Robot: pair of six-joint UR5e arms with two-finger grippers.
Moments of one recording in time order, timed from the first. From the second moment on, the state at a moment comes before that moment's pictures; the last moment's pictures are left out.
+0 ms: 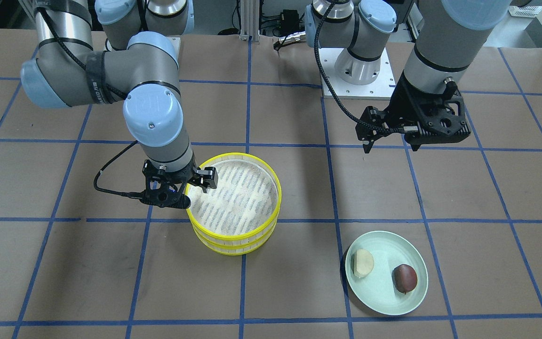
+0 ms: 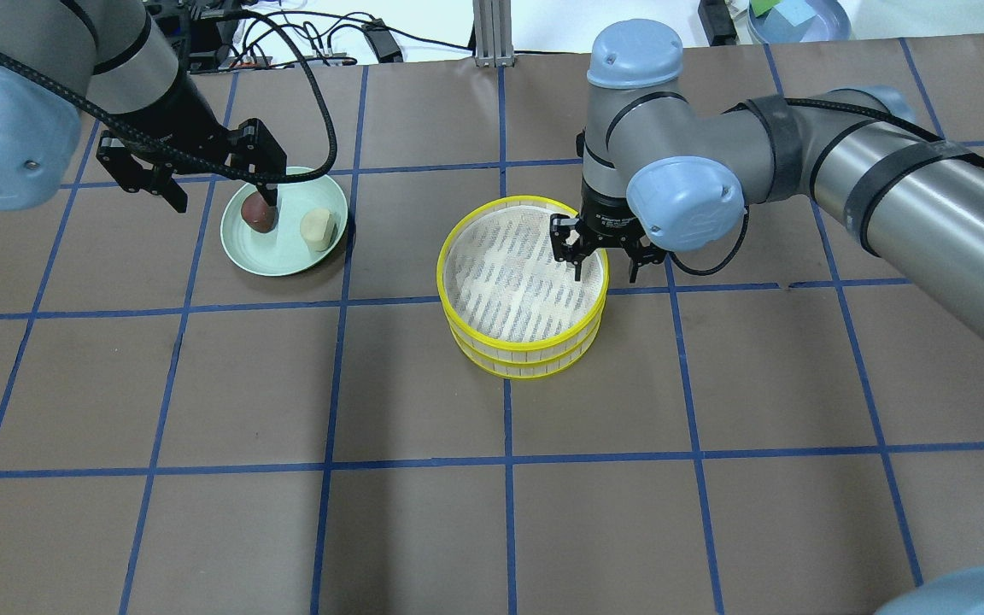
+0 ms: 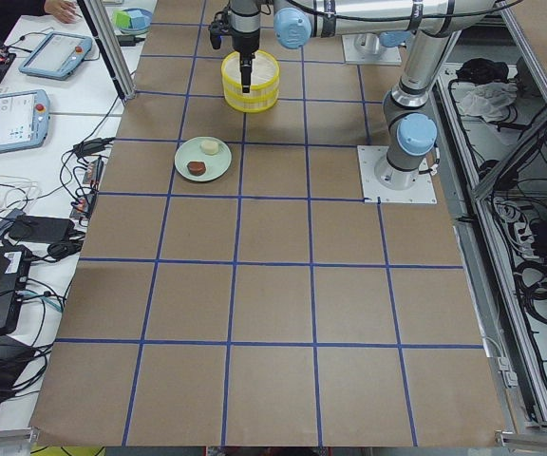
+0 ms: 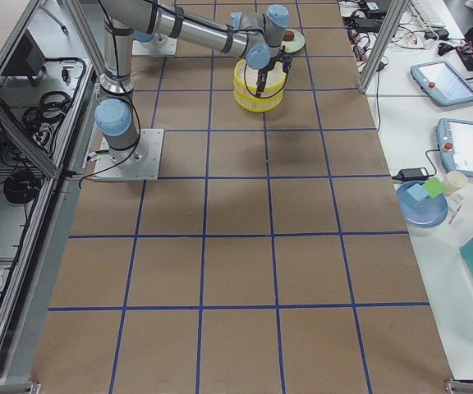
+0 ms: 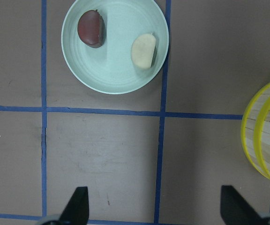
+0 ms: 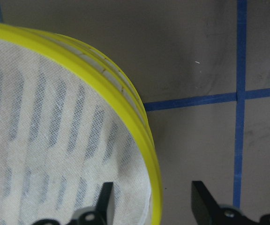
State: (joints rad) left arm -1.53 -1.62 -1.61 -1.44 1.60 -0.02; right arm 1.76 -1.23 1.68 -1.88 -1.57 0.30
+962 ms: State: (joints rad) left arm -1.51 -1.84 -1.63 -1.08 1.58 0.16; right arm 1.72 -1.36 1.64 -1.87 -1.59 0.17
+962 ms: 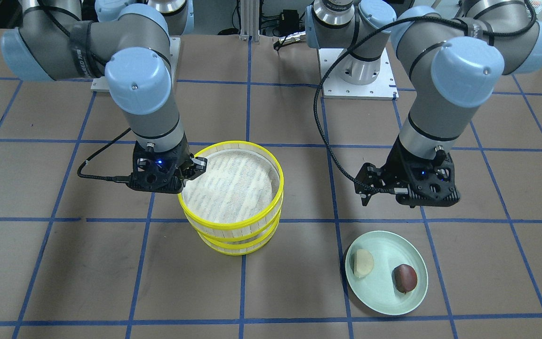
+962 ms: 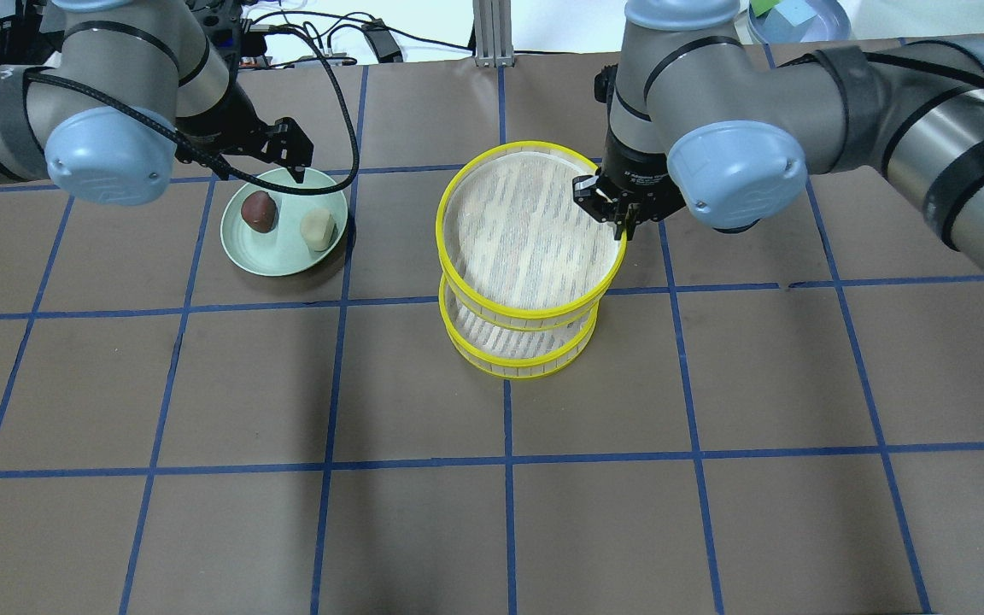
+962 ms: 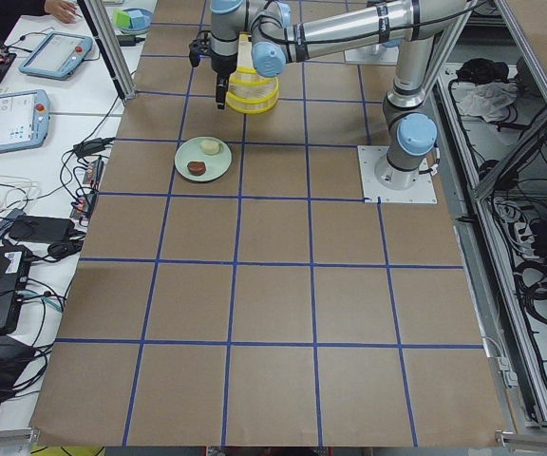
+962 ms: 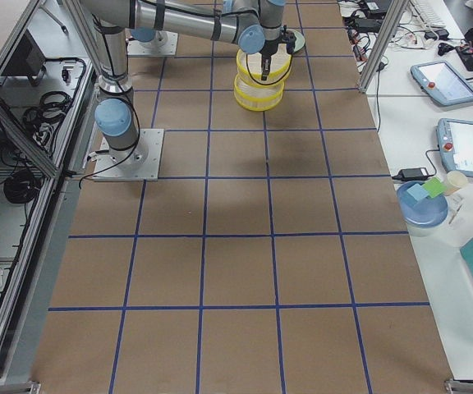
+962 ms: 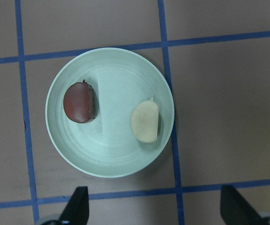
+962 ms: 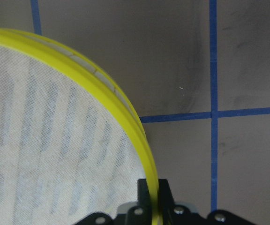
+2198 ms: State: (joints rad) left arm -1.45 -2.15 -1.63 -0.76 1.44 0.28; right arm 1.30 -1.33 1.65 -1.83 -1.72 -0.61
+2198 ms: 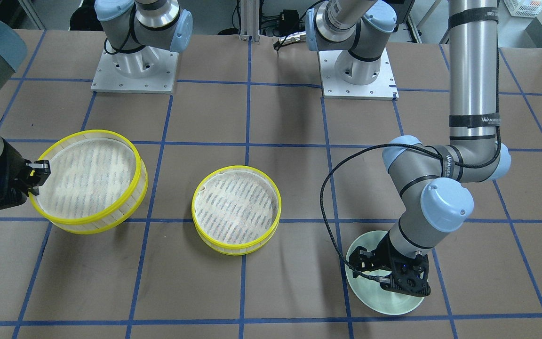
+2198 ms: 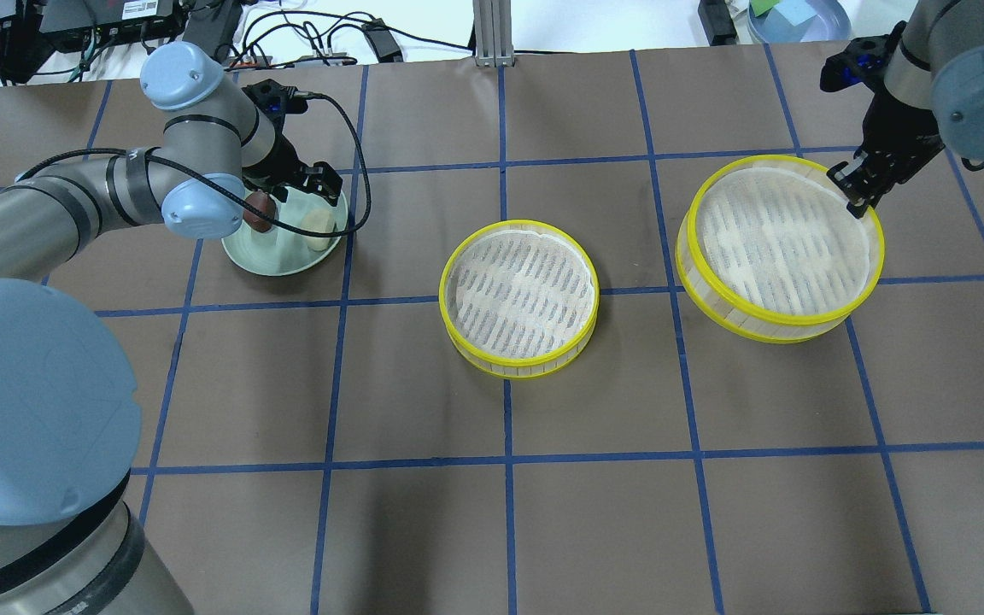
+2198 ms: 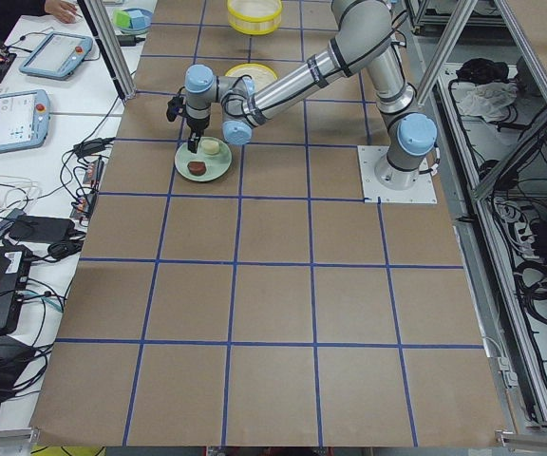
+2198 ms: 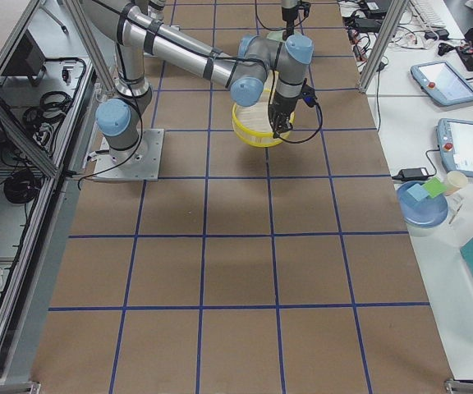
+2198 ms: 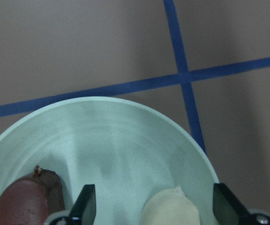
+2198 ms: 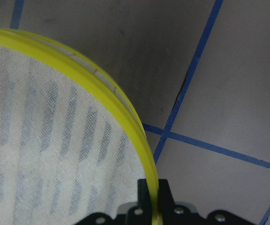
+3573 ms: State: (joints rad) left arm -1.45 -2.11 -1.62 -0.85 1.44 0.28; right arm 1.30 -1.33 1.65 -1.83 -1.72 -0.61
